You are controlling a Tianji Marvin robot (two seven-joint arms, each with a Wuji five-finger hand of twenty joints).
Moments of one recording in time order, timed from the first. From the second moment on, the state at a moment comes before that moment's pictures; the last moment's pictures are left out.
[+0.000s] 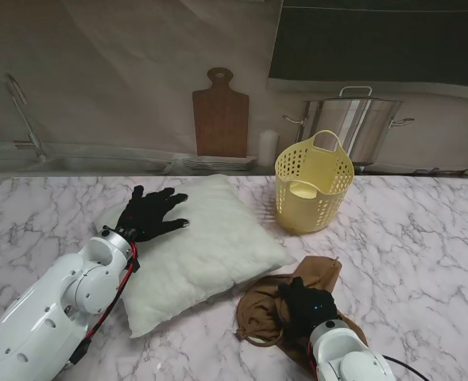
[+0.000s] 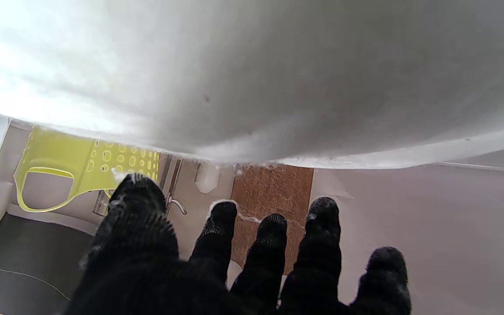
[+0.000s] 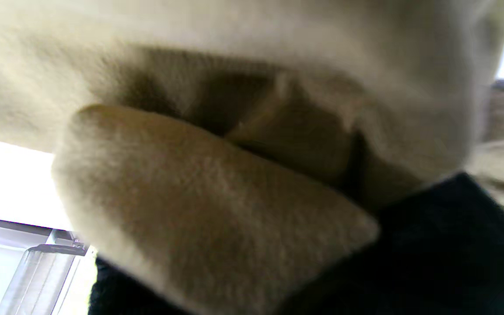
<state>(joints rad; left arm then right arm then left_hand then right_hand) 1.45 -1.06 -1.20 -1.60 0.95 -0.07 -0.01 -1.82 -1.03 1.05 -1.84 -1.30 0.38 0.22 0.88 -0.05 -0.05 -0.04 0.42 0.10 0.12 0.41 0.44 0.19 0.05 0.21 0.43 0.24 0.16 0.37 0.08 0.30 0.03 0.52 0.61 -0.66 0.73 -0.10 0.28 0.08 0.43 0.84 0.26 0.21 0.62 0.42 0.82 0.17 0.56 0.56 0.75 0.26 1.23 0.45</state>
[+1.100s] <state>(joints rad) 1.47 -1.06 -1.22 -1.62 0.91 -0.05 -0.04 -1.76 -1.08 1.37 -1.91 -1.35 0.27 -0.08 0.88 -0.05 -0.05 -0.03 0.42 0.10 0.12 0.41 0.47 0.19 0.06 0.22 0.43 0.24 0.16 0.37 0.08 0.31 0.03 0.52 0.81 -0.66 0.99 -0.22 0.69 -0.15 0.87 0.82 0.77 0.10 0.82 0.84 1.11 -0.01 0.99 0.70 1.01 0.10 1.46 0.54</state>
